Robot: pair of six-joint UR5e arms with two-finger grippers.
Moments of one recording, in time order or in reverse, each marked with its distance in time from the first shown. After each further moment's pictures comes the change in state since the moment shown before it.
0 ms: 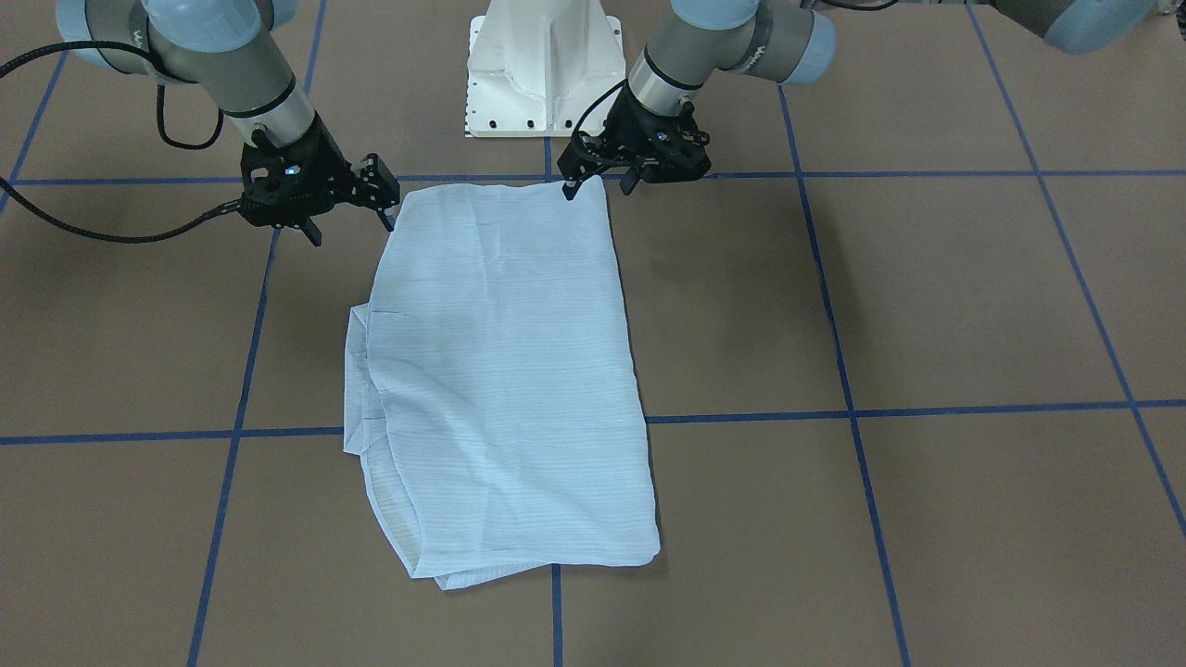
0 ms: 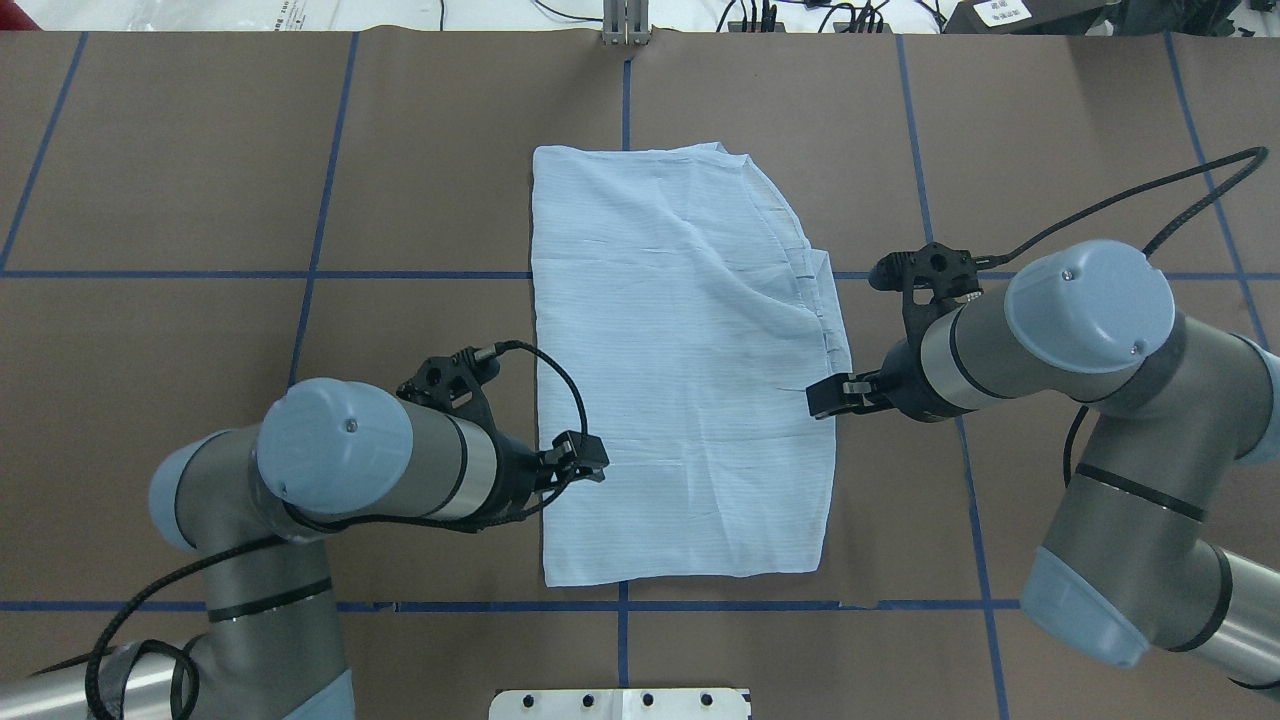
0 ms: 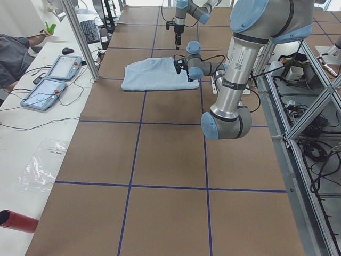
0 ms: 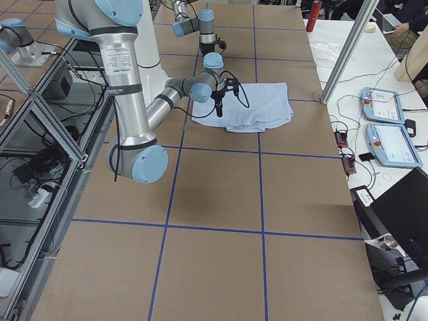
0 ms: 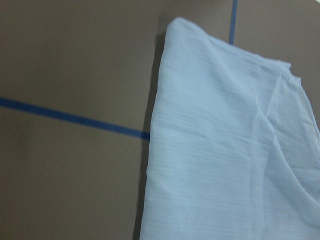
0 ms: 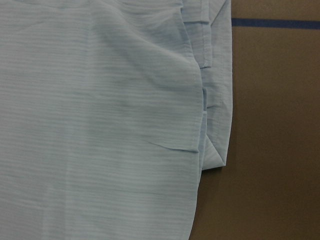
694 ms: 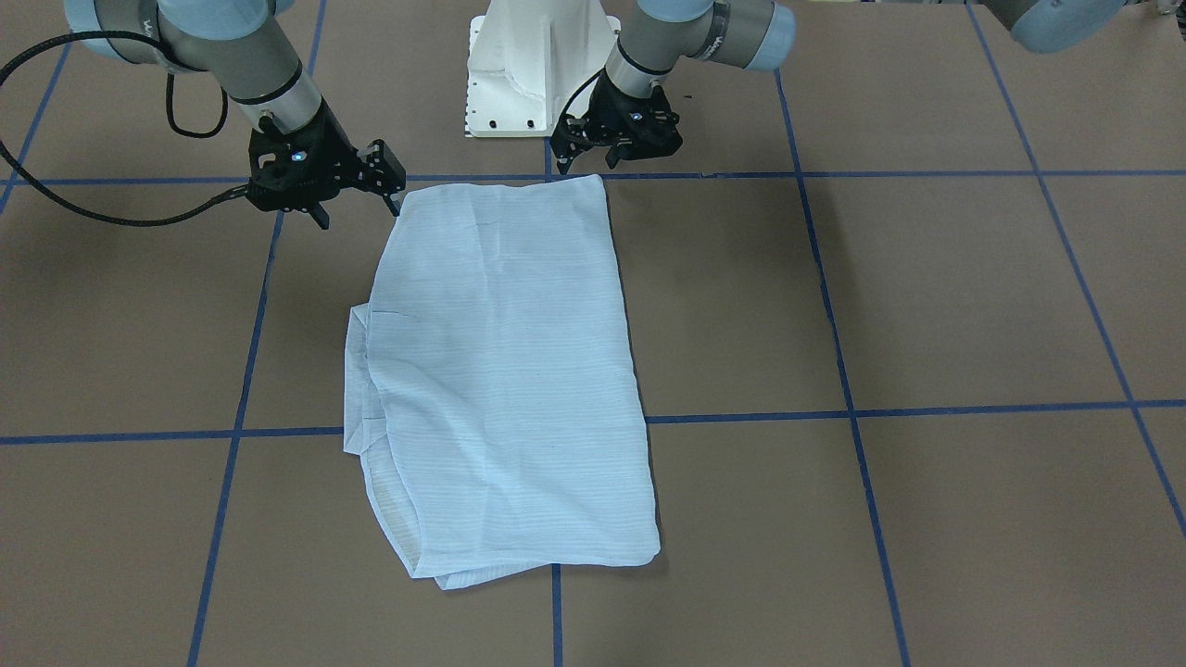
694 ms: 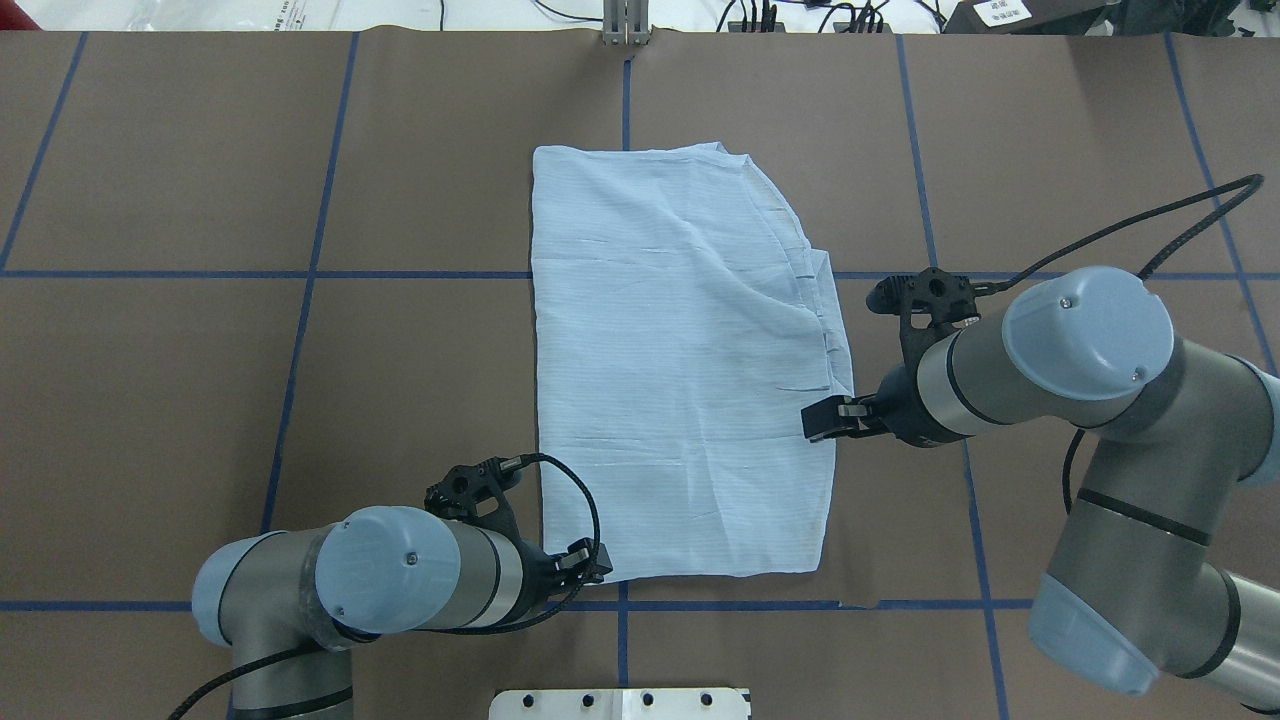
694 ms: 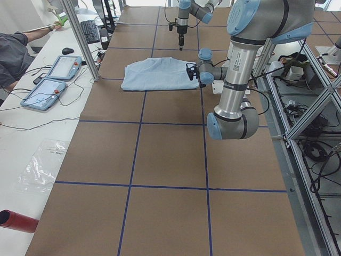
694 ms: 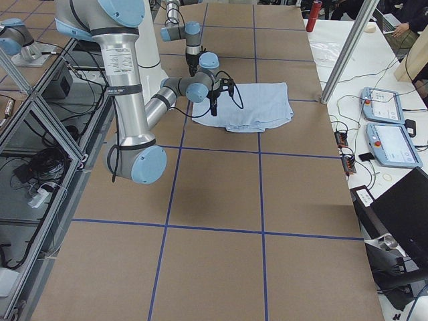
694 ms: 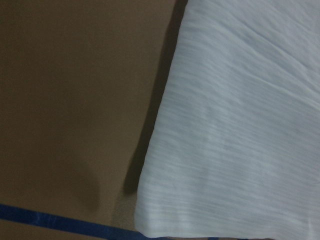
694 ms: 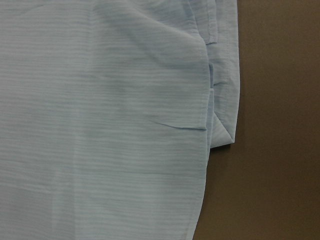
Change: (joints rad) left arm 0.117 0.018 0.039 0.013 0.060 -0.033; right arm -0.026 -0.009 0.015 0.002 0.004 0.044
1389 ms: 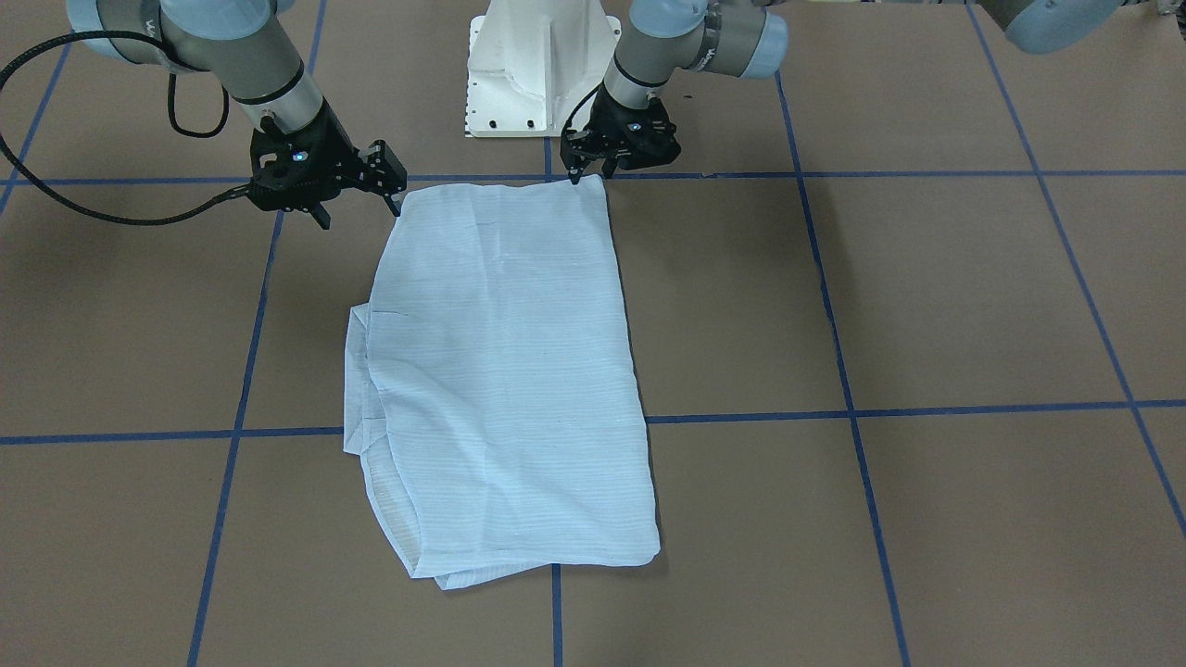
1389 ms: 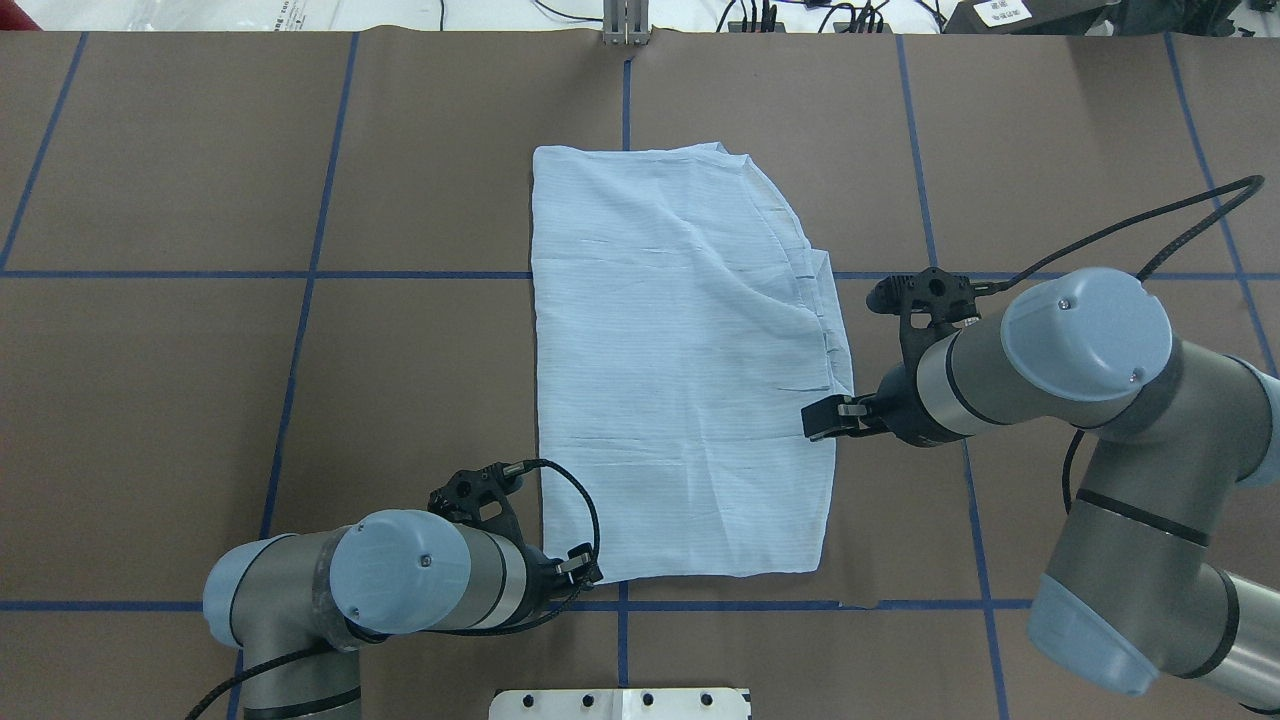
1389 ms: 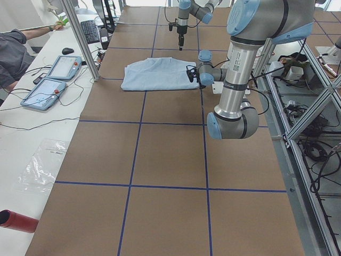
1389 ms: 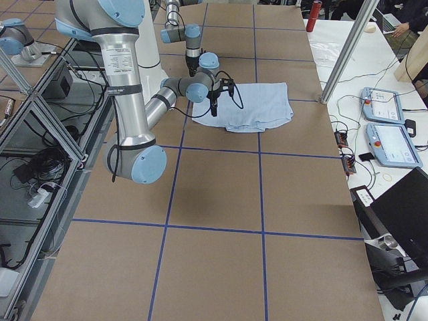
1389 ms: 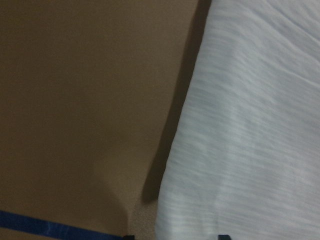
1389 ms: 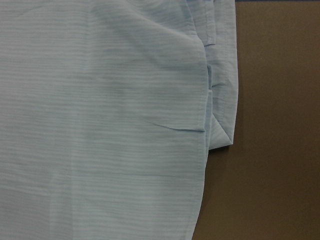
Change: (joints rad) left arm 0.004 -0.007 0.027 0.005 -0.001 -0.001; right arm -0.001 0.000 -0.003 -0.001 -0.006 0.001
